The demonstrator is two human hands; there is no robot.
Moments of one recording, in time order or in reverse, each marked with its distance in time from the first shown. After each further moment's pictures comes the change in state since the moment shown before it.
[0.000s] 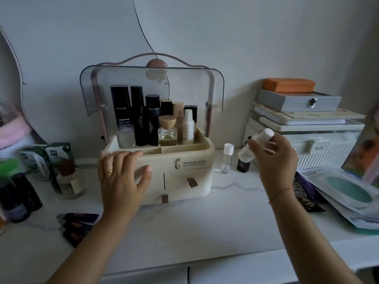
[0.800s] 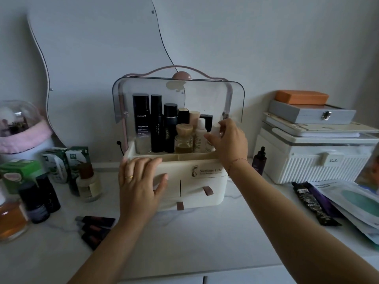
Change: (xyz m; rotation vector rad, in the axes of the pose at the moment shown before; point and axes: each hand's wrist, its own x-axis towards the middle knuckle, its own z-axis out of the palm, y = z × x) left_hand 0.001 -0.003 -0.008 -0.042 -0.072 0.017; right_hand 0.013 -0.058 0.111 -0.268 -0.299 -0.159
